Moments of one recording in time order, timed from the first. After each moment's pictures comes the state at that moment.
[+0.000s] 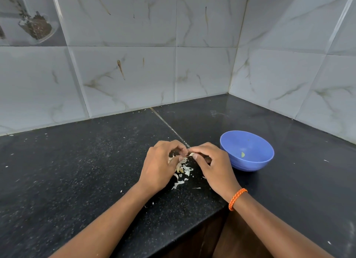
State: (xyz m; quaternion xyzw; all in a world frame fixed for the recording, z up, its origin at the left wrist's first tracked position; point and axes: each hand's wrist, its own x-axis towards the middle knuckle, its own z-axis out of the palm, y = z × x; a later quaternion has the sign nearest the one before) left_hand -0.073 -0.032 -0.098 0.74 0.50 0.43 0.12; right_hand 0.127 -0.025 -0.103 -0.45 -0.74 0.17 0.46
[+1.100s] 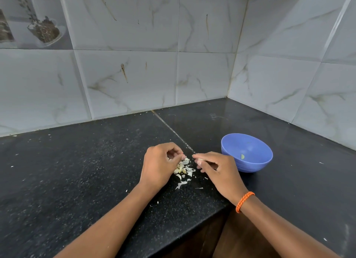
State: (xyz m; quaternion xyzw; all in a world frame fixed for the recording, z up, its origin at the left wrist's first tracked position) left_hand -0.078 -0.035 -0.094 0.68 0.53 0.49 0.16; right_hand 0.140 -0.038 -0.106 -0.45 -0.74 0.20 0.46
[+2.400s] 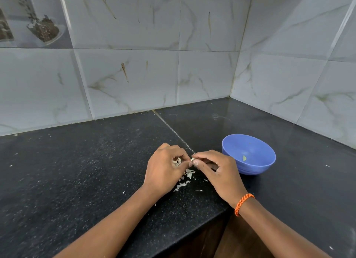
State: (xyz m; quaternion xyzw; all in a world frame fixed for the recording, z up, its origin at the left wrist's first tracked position) left_hand -0.064 -0.038 -0.098 0.72 0.52 0.45 0.12; right_hand 0.137 -0.037 -0.102 -0.42 -0.74 0.21 0.49
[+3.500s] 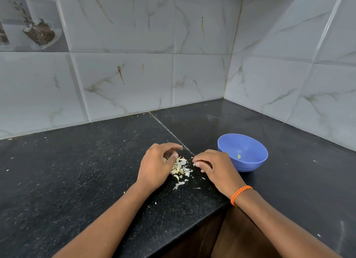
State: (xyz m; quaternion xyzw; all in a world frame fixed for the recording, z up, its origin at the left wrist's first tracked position) left_hand -0.084 -0.028 -0.100 0.70 0.53 0.46 0.15; right_hand 0.144 -0.032 -0.091 -0.48 -0.80 0.11 0.34
